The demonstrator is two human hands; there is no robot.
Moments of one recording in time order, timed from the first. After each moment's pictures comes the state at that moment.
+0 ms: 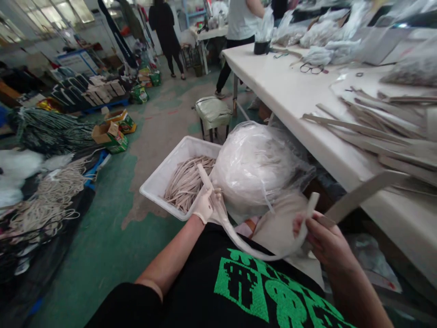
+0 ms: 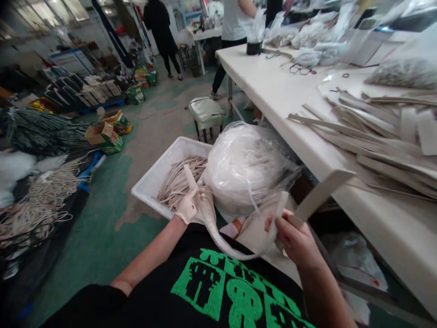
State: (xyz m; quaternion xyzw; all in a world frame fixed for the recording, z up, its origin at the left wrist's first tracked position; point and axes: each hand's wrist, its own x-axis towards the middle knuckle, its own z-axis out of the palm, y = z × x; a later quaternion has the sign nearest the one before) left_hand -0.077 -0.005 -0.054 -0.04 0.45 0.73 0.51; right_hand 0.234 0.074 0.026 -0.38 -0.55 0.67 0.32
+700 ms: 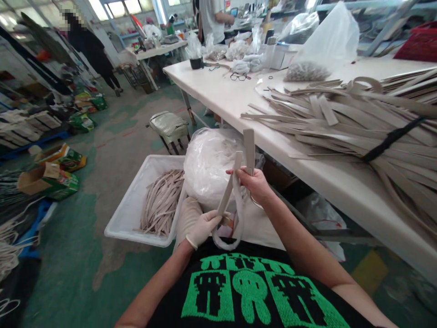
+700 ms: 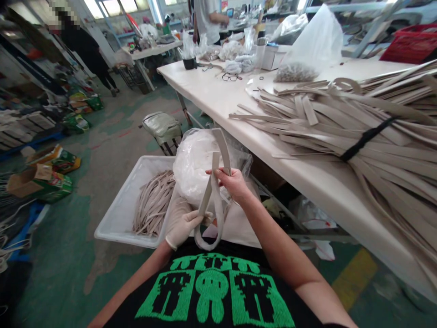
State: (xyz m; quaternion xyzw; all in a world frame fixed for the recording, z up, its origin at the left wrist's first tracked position) left_hand -0.007 -0.009 -0.025 0.35 0.51 0.44 0.65; right_hand 0.158 0.133 0.034 -0.36 -0.50 0.66 0.43
